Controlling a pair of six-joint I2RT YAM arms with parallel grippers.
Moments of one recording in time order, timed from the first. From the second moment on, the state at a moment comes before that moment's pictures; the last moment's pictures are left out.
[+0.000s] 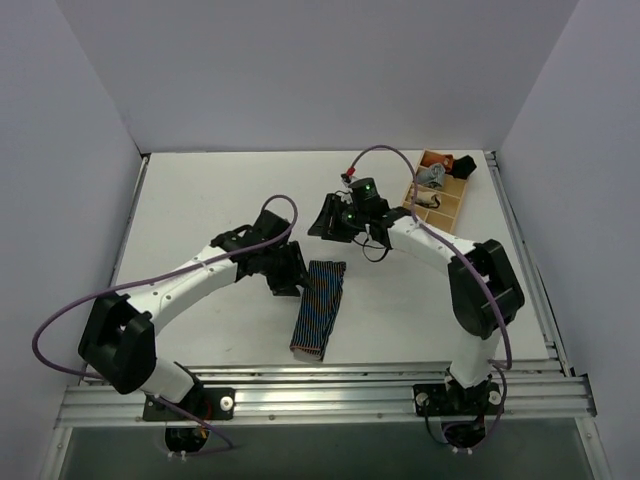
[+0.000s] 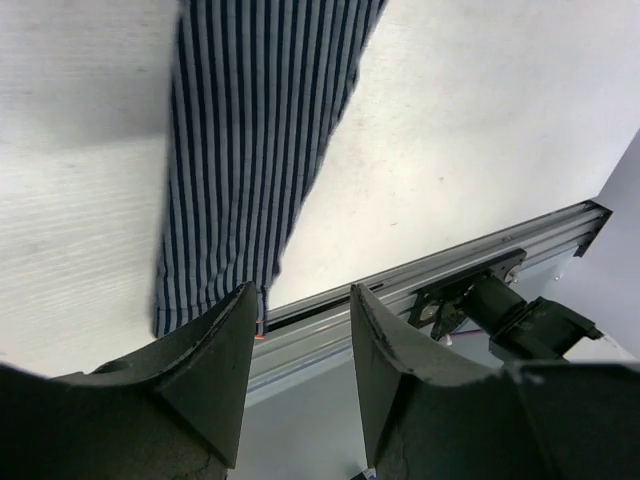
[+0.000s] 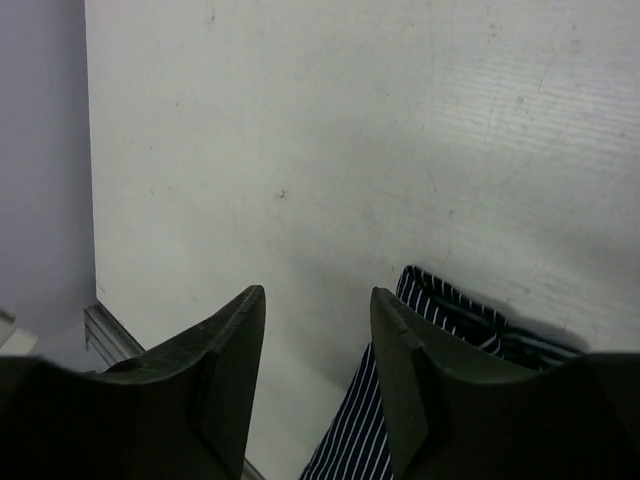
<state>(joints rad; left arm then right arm) -0.69 1.50 1.12 -0.66 0.21 -0.95 0.51 1.87 1.25 -0.05 -0.37 0.71</state>
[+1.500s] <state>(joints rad) -0.57 1.46 0.52 -0.24 0.61 -1.00 0.98 1.53 0.68 -0.18 -0.02 1.02</state>
